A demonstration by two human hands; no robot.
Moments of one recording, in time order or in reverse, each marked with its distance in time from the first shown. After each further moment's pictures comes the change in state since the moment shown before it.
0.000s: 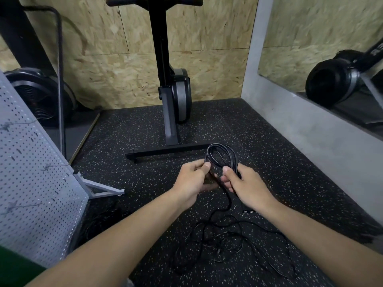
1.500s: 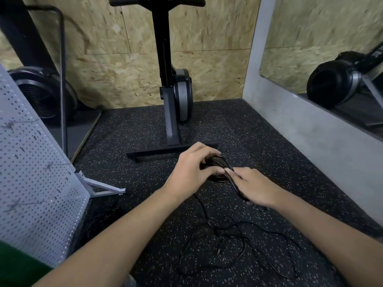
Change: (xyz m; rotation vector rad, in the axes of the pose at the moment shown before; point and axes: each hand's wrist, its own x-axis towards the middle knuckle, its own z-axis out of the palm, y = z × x) left_hand 0.001 0.019 -0.025 0.891 -0.017 0.862; right_hand 0.006 -0.006 -0.023 -0.283 -0.296 -0.029
